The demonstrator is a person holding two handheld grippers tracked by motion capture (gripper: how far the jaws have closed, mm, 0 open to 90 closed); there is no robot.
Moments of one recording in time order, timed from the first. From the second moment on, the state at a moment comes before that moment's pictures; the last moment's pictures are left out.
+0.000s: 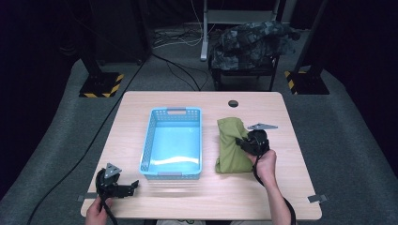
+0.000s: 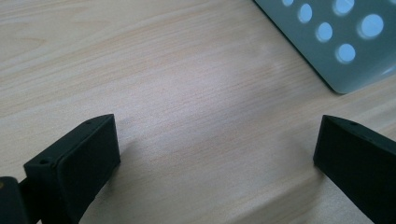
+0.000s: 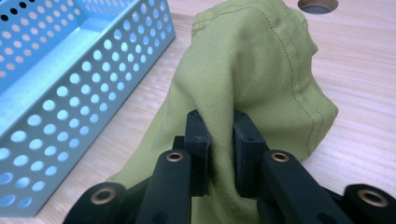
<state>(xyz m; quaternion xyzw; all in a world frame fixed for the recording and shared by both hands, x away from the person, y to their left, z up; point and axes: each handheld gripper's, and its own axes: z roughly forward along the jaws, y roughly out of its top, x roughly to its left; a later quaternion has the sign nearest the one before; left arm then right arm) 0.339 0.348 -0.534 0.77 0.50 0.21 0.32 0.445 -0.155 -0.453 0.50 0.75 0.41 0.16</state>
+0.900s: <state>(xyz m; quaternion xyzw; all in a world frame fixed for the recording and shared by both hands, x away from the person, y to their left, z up) 0.339 0.348 -0.534 0.77 0.50 0.21 0.32 0.447 -0.148 -0.424 0.49 0.74 0.43 0.17</state>
